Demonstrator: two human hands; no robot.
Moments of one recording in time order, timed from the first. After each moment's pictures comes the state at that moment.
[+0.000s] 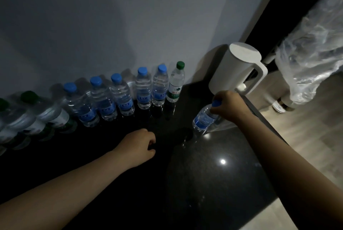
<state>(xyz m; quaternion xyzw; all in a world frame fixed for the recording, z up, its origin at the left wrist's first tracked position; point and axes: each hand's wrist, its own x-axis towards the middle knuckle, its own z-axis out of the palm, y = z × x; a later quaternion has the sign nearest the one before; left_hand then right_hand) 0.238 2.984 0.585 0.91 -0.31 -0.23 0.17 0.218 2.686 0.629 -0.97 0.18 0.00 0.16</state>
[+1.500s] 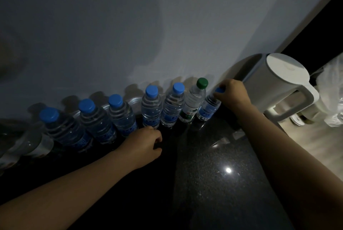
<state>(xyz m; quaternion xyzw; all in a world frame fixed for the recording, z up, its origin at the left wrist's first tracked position) 0.371 2.954 0.543 0.90 -0.31 -0.22 0.20 0.407 2.646 0.564 -0.96 0.20 -0.05 0.17</state>
